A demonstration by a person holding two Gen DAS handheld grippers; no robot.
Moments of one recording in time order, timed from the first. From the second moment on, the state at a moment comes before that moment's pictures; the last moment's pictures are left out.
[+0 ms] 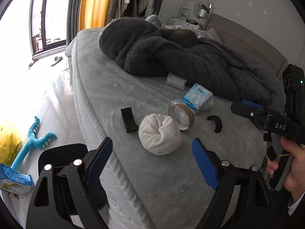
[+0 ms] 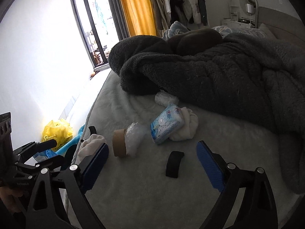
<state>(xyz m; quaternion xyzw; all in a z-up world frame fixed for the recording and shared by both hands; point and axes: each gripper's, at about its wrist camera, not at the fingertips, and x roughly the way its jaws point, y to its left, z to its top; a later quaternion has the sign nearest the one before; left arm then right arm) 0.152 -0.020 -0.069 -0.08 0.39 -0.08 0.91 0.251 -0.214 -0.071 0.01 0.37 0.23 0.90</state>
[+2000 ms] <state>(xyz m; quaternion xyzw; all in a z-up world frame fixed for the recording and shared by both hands) 0.171 -0.019 -0.053 -0.10 0.33 -0.05 0.94 0.280 -0.220 -0.129 0.01 0.44 0.21 0.87</state>
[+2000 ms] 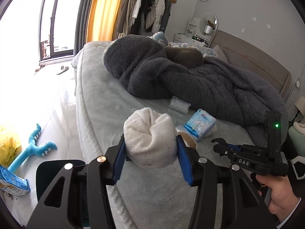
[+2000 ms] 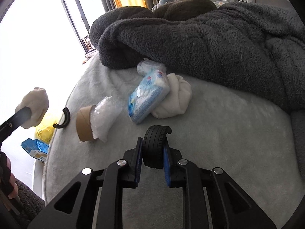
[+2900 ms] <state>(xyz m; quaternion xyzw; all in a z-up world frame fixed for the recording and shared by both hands) 0.146 0.079 -0.099 -0.11 0.39 0.06 0.91 0.252 -0.131 -0.055 0.00 0.39 0.29 0.87</state>
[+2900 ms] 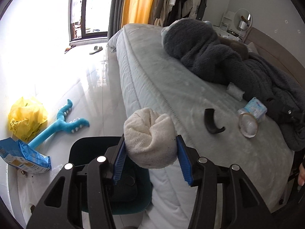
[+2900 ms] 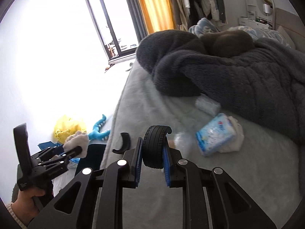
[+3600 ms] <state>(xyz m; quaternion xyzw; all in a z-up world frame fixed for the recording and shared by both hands) 0.134 0.150 -0.177 -0.14 0.49 0.10 0.85 0.229 -0.007 -0.064 -0.05 0.40 0.38 0.83</state>
